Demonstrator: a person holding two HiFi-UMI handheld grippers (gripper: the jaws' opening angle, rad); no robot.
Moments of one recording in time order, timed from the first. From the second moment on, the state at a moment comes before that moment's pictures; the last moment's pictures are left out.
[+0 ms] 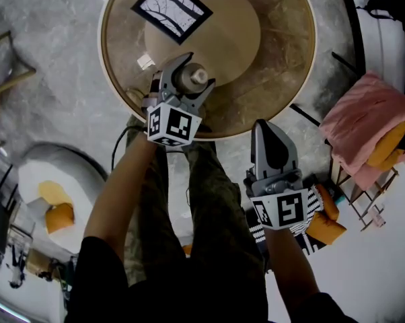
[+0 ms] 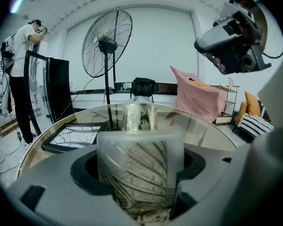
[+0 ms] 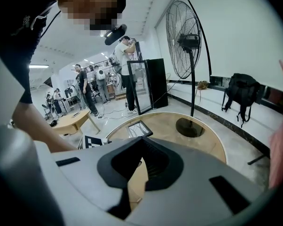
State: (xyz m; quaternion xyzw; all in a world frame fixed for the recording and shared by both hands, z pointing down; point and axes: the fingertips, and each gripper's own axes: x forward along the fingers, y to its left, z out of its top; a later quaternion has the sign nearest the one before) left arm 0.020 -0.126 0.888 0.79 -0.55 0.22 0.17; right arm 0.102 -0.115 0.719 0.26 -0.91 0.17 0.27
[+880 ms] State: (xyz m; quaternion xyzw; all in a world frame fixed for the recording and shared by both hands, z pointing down) left arm 0.016 -0.114 0.891 0.79 -0.54 0.24 0.16; right arm 0.117 -0.111 0.724 0.26 -0.91 0.18 0.27
